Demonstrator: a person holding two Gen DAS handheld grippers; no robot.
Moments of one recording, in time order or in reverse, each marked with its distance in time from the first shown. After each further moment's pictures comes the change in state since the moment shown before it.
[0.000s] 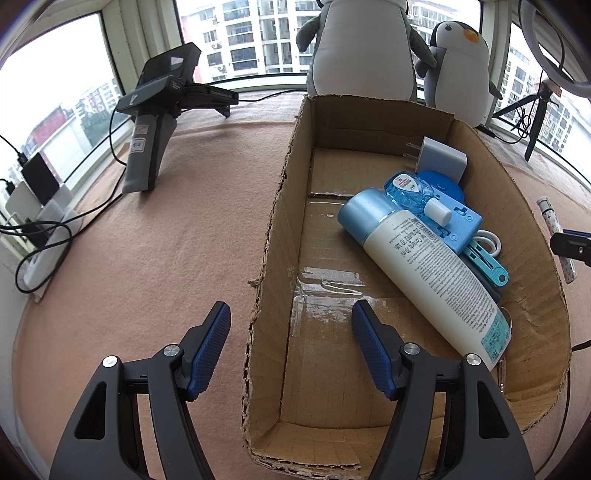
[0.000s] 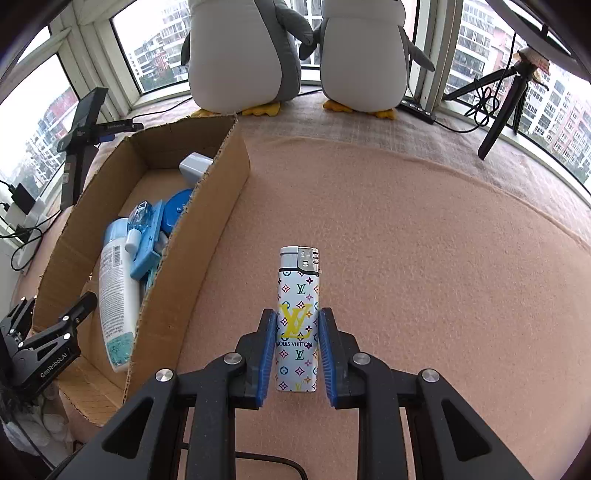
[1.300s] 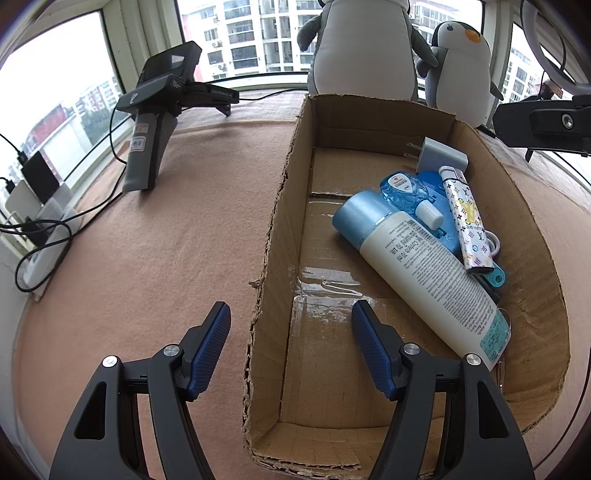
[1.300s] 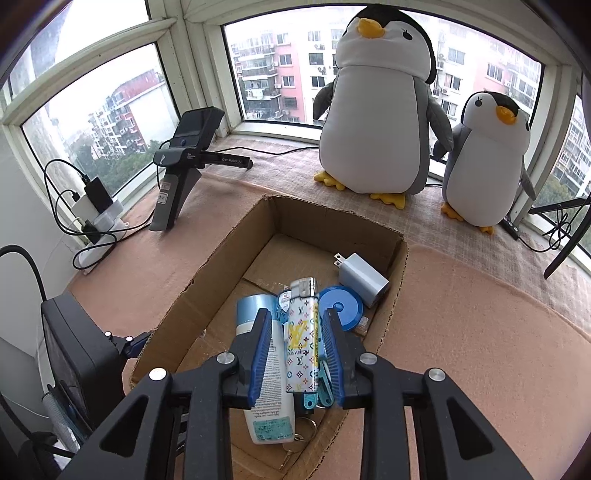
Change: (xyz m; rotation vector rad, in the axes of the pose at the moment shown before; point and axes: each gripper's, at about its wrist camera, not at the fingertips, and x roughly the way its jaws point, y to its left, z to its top) left arm 0.001 0.000 -0.001 0.002 -0.001 -0.004; right arm -0.037 0.110 0.055 -0.208 -0.129 0.161
